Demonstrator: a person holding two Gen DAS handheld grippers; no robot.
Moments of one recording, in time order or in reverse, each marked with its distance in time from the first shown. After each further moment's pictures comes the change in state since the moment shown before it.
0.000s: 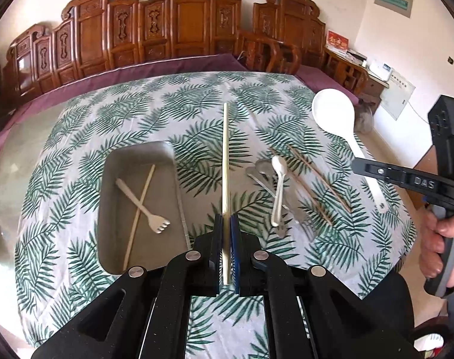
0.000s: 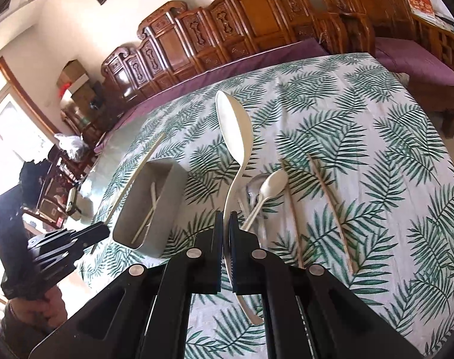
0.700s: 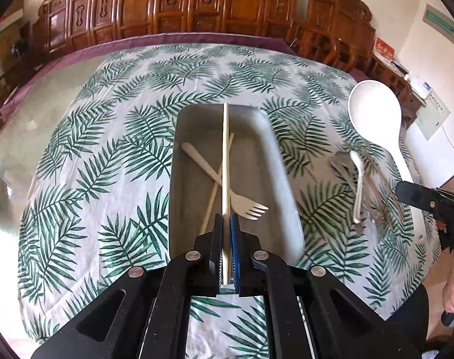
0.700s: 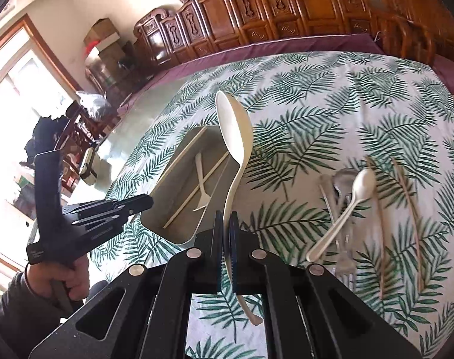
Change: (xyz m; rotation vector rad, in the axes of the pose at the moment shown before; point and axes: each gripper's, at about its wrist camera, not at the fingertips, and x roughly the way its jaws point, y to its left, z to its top) left arm 0.043 0.105 -0.017 -0.162 0.088 0.086; right arm 0.075 0.096 -0.003 -0.158 0.128 0.080
